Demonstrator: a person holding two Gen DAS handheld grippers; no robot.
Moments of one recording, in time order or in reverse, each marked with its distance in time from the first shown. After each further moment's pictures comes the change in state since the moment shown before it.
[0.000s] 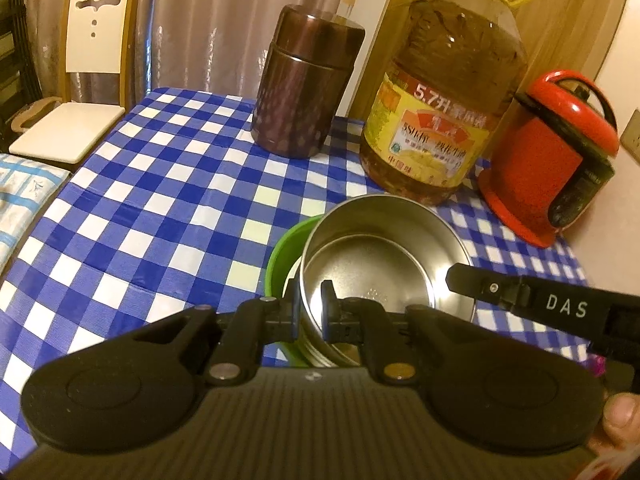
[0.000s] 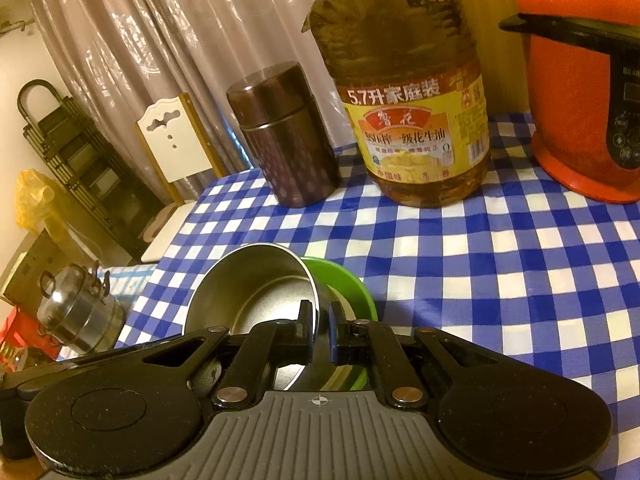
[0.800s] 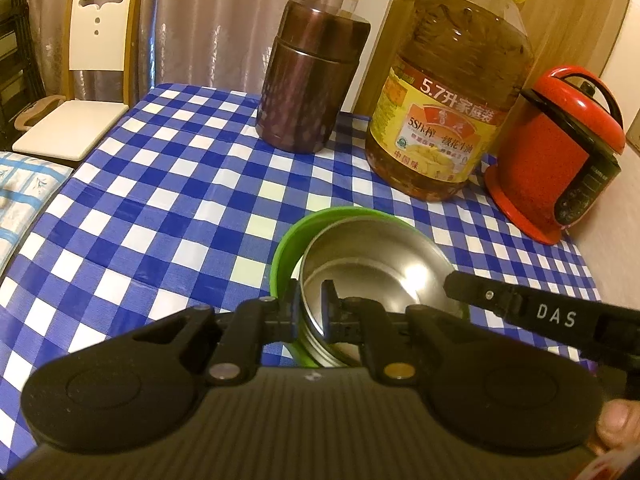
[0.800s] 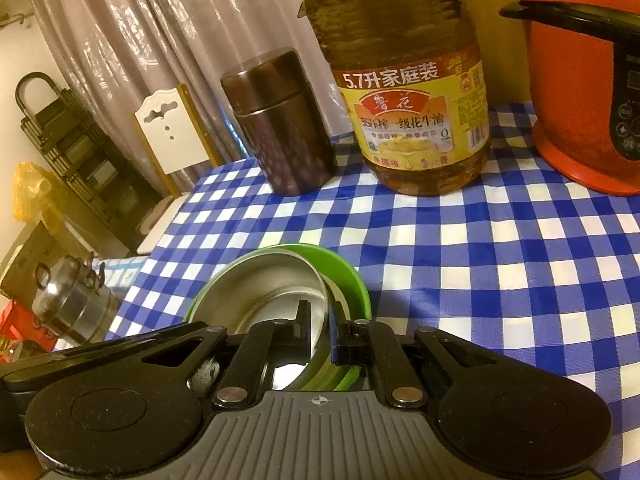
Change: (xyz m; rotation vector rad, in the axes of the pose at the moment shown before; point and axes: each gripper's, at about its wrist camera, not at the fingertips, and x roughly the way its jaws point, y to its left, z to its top) left arm 0.003 0.002 -0.002 -0.013 0.003 0.008; right arm 0.009 -0.005 -0.007 -0.010 0.017 -0.012
